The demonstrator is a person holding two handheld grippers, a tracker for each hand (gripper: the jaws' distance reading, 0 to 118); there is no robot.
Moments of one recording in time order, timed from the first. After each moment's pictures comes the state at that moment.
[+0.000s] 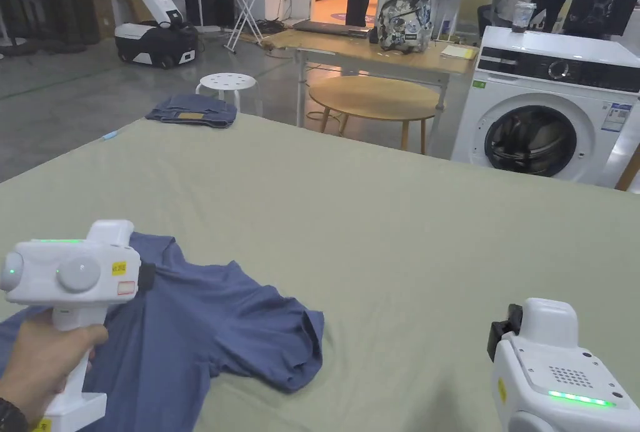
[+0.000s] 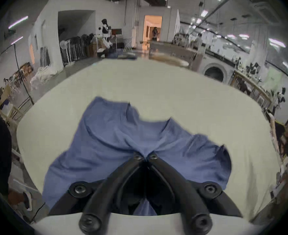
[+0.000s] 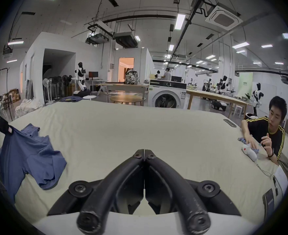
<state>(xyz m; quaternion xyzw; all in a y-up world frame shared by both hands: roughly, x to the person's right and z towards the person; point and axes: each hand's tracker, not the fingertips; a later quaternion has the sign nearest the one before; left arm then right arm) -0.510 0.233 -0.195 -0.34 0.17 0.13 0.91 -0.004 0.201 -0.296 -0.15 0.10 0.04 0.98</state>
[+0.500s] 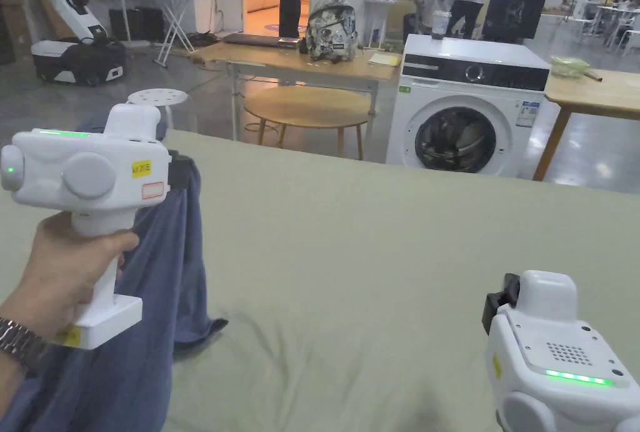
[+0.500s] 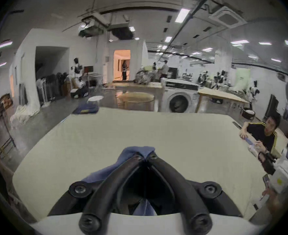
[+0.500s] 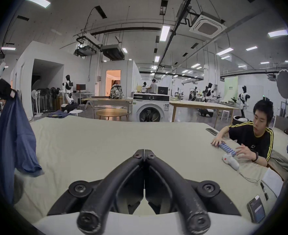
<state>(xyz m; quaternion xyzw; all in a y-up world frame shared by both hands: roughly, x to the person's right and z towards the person) -0.382 0.385 -0.276 -0.20 0.04 0.04 0.98 0.056 0.248 -0.283 -0.09 0.04 0.02 0.99</state>
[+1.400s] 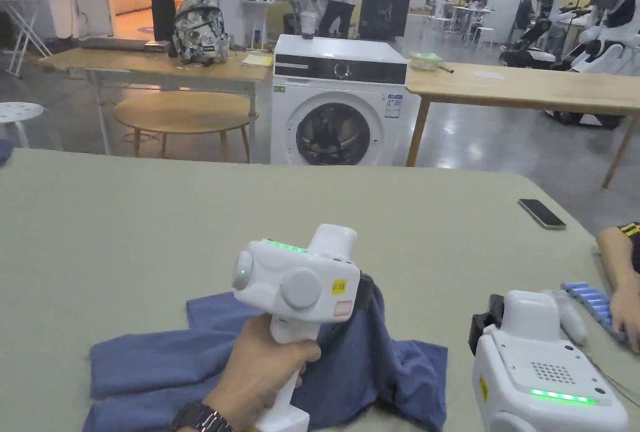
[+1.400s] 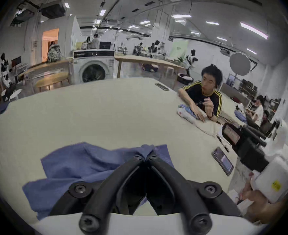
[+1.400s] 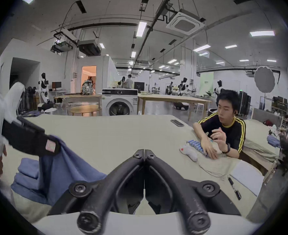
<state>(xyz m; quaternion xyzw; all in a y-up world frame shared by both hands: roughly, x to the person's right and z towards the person) -0.033 0.270 -0.337 -0.32 -0.26 0.02 0.91 0.190 0.240 -0.247 -0.11 -0.07 0.02 0.99</state>
